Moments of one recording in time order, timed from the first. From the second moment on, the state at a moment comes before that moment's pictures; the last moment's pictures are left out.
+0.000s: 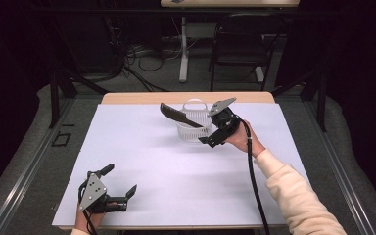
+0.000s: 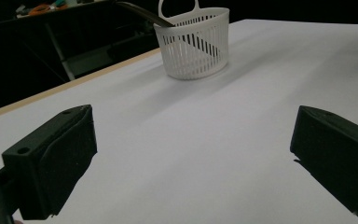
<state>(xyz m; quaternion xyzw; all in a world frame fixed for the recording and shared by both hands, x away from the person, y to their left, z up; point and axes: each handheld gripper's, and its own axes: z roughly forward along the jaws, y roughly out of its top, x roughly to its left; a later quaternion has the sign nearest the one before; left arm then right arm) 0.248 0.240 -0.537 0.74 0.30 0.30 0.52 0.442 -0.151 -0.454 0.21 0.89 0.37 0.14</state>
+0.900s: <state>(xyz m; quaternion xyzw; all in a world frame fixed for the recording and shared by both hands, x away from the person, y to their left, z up) 0.247 0.240 -0.537 0.74 0.30 0.30 0.52 0.391 -0.182 -0.458 0.21 0.90 0.37 0.13</state>
